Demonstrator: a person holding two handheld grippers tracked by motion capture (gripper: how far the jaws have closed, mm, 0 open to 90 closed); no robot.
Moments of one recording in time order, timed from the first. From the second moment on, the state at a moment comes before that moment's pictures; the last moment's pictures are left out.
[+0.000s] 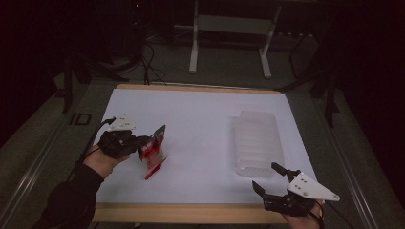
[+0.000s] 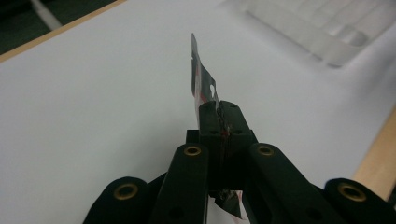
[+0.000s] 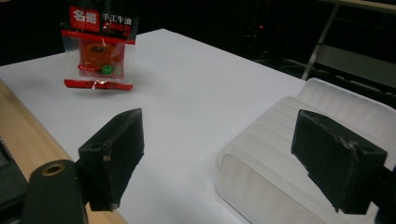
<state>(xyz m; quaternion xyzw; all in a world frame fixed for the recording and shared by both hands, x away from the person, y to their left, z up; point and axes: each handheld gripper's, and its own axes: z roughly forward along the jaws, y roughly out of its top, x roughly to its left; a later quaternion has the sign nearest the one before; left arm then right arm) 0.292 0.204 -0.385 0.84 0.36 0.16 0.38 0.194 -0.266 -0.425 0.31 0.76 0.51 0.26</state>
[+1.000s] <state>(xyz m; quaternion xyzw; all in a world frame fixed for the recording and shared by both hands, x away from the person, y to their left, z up) 0.285 0.156 -0.351 0.86 0.18 0.07 0.46 0.271 -0.244 -0.358 0.13 0.84 0.50 0.16</state>
